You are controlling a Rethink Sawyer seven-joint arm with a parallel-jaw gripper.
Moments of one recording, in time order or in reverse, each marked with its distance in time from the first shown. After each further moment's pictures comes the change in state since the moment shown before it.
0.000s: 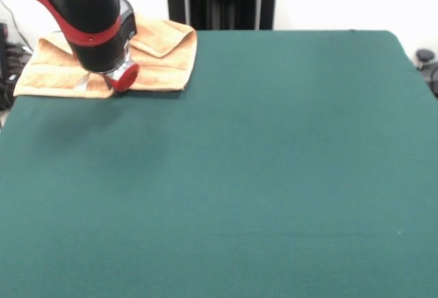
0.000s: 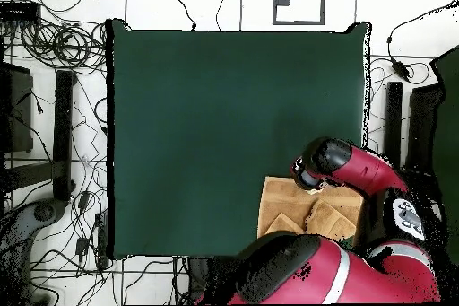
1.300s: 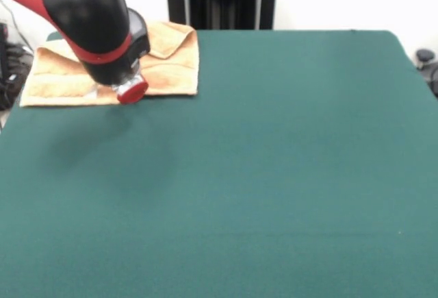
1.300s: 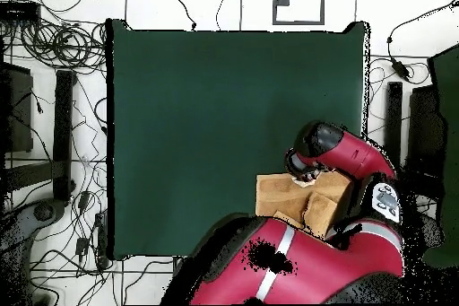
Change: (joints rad) arm 0.119 0.090 -0.122 -0.094 0.203 0.106 0.222
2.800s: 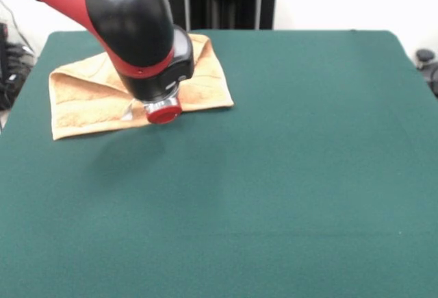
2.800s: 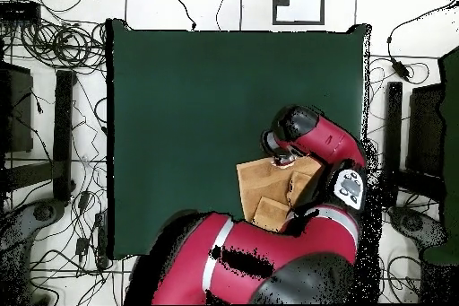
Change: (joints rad) arm 0.132 0.052 -0.082 -0.035 0.210 0.003 0.257
